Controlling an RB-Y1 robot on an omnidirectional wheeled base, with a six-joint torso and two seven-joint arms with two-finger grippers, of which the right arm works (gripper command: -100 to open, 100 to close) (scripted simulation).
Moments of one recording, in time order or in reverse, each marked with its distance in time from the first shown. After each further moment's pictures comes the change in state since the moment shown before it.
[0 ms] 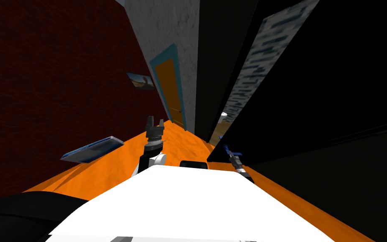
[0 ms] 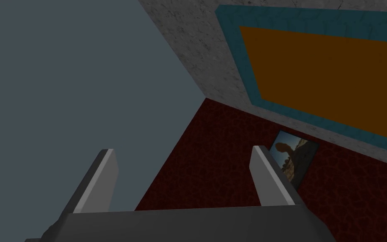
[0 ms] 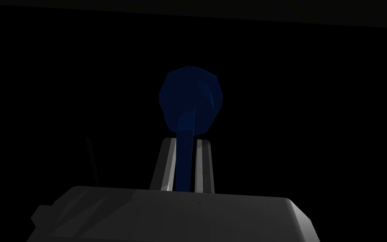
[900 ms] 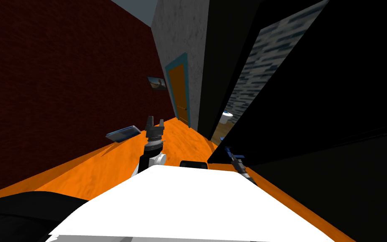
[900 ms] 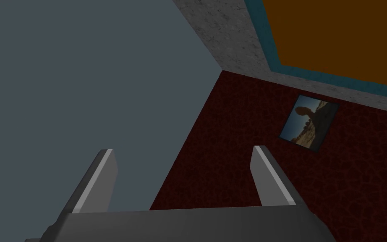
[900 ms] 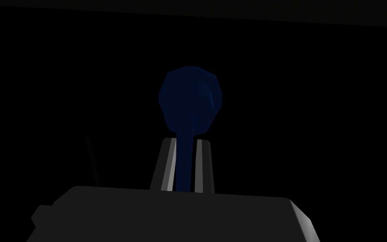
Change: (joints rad) arm 0.032 -0.018 0.015 0.038 -0.003 -0.082 -0.016
